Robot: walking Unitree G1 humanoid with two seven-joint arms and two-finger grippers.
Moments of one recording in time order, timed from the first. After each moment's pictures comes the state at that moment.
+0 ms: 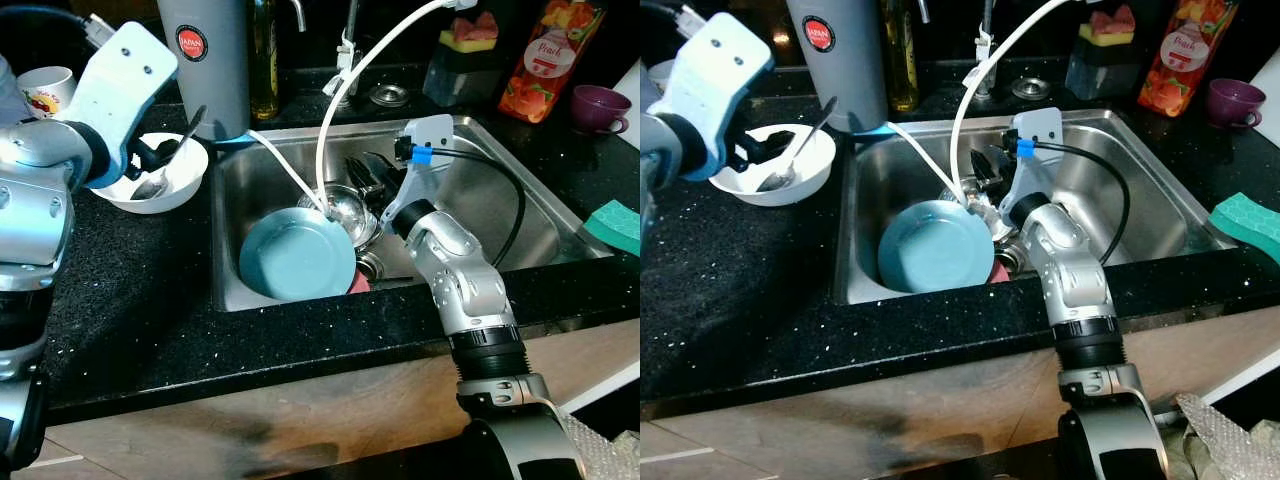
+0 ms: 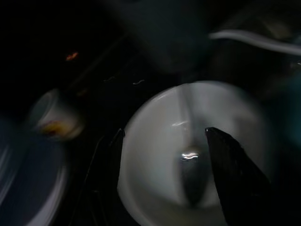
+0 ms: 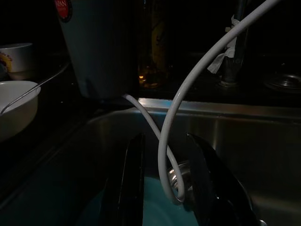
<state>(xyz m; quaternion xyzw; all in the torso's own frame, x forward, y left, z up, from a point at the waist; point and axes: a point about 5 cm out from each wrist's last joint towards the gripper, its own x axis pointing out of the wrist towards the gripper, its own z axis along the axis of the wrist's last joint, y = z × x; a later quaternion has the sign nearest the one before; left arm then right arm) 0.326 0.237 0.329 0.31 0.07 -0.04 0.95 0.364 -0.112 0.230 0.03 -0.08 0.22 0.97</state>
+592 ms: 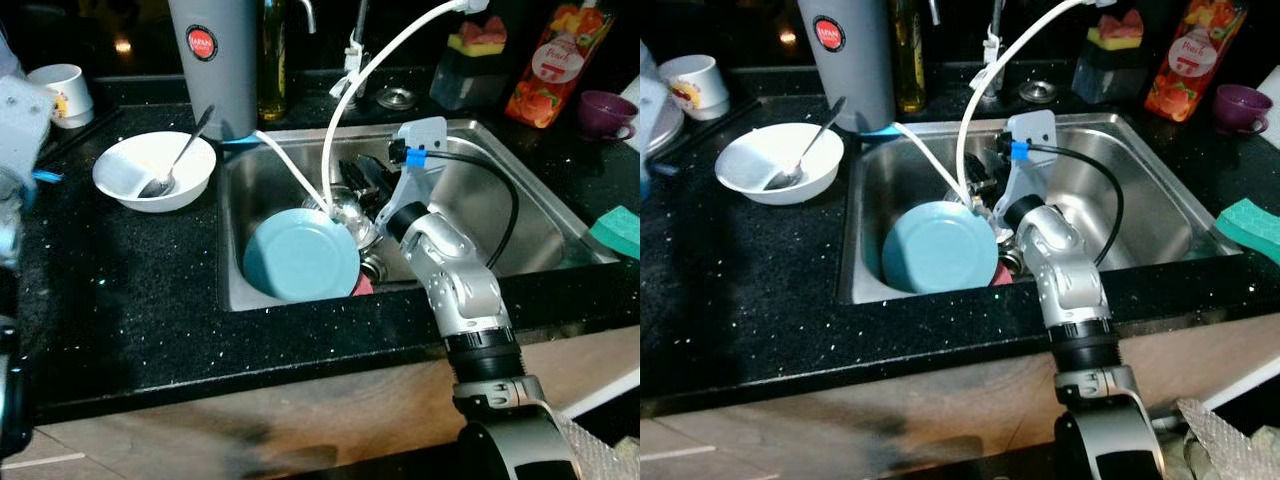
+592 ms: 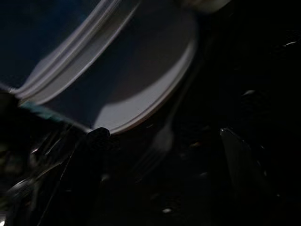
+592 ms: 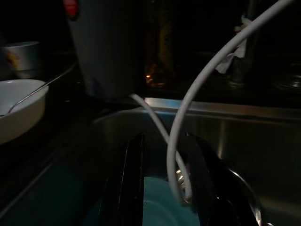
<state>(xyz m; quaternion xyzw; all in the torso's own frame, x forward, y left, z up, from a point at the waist) 0.344 0.364 0.262 0.29 0.13 0.25 0.91 0.364 -0.109 0.230 0.03 -0.08 0.22 0.97</state>
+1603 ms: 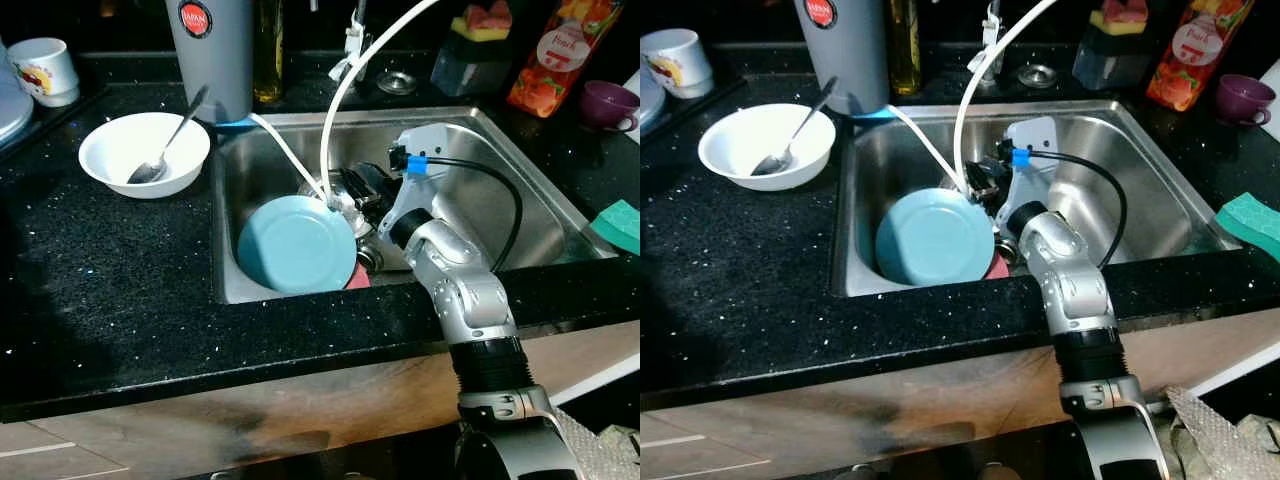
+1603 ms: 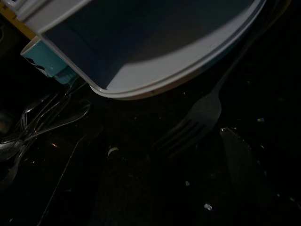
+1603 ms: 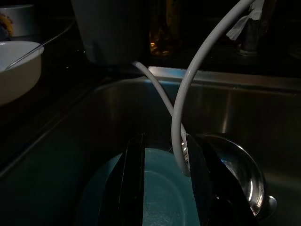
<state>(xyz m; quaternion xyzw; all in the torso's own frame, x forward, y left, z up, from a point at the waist) 0.325 0.409 0.246 0.23 0.08 0.32 0.92 0.355 -0.108 0.224 0.02 -0.06 0.24 0.97</state>
